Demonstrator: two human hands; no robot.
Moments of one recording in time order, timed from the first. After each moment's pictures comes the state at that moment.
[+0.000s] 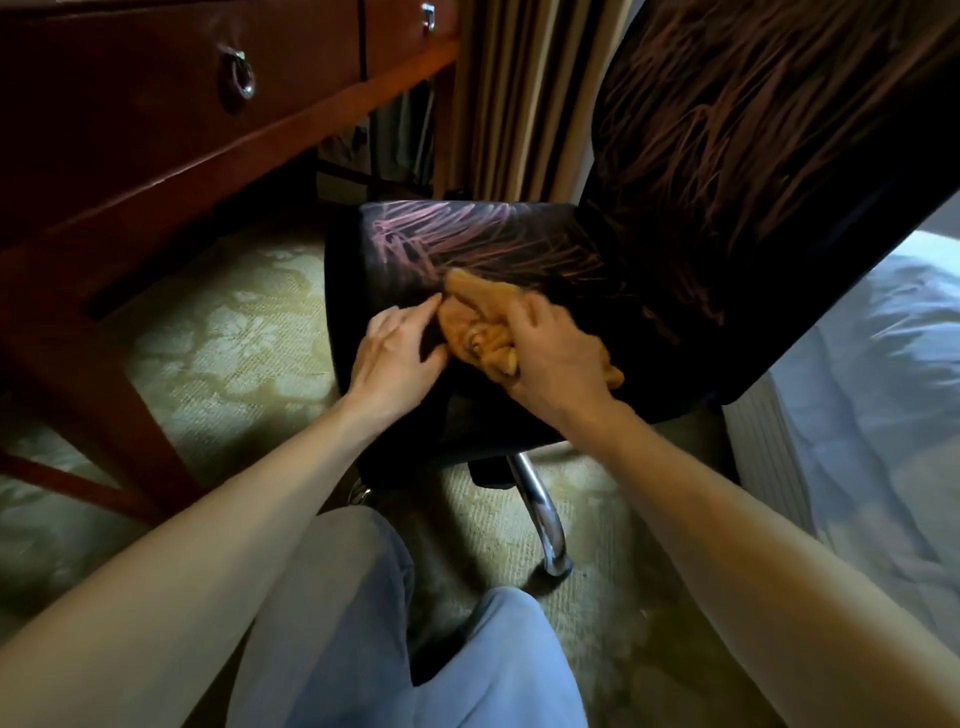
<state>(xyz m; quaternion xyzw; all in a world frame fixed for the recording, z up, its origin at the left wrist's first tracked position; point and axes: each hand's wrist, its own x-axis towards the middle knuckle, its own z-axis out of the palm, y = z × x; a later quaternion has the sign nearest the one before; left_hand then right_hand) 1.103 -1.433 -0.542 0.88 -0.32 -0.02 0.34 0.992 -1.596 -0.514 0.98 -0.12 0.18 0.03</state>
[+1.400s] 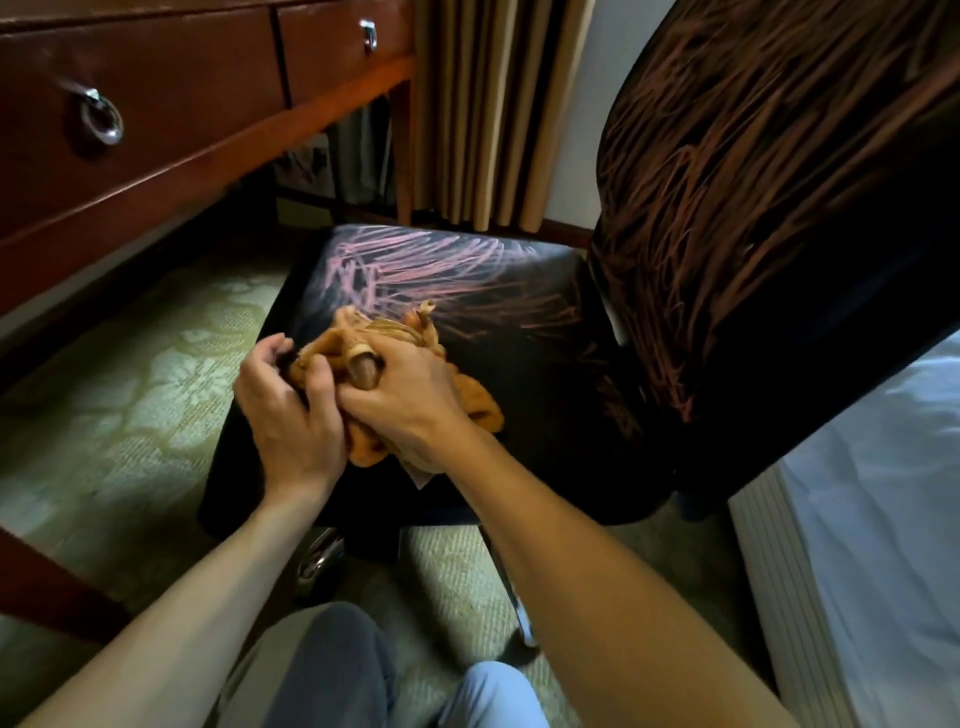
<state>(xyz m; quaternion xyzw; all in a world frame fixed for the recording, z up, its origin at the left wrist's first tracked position) 1.130 -1.469 -0.574 0.78 -0.12 0.20 0.58 1.081 -1.581 -0.513 0.93 -0.09 0.17 -0.32</state>
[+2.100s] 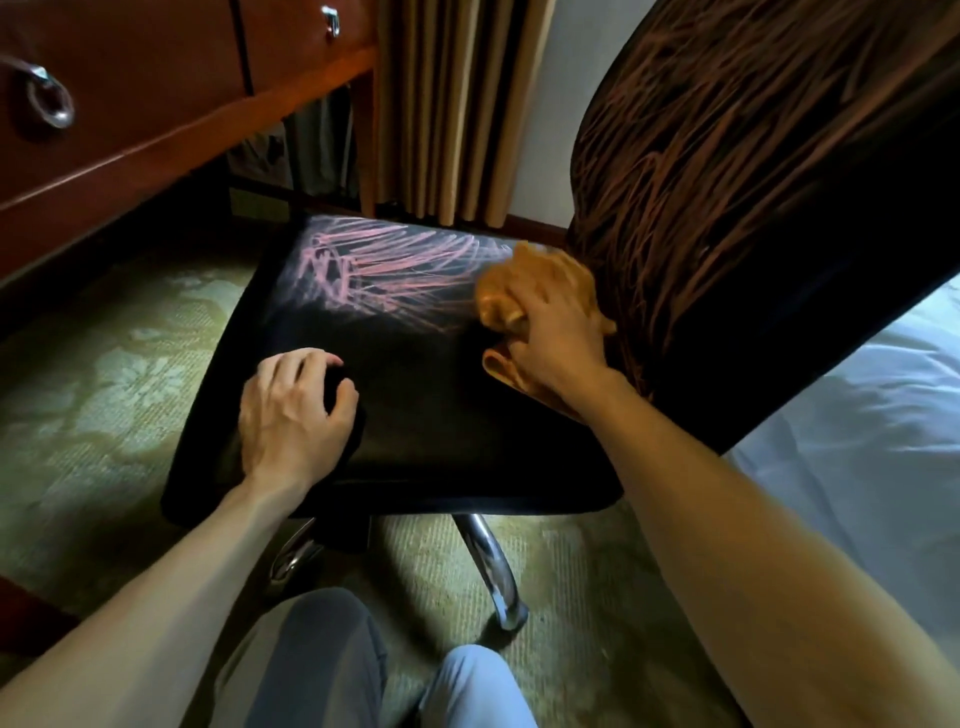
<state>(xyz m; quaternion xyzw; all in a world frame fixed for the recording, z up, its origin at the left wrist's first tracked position) 1.142 -1.467 -0.581 0.90 -0.28 0.14 0.30 1.034 -1.727 -0.492 0.96 -0.24 0.12 -0.04</state>
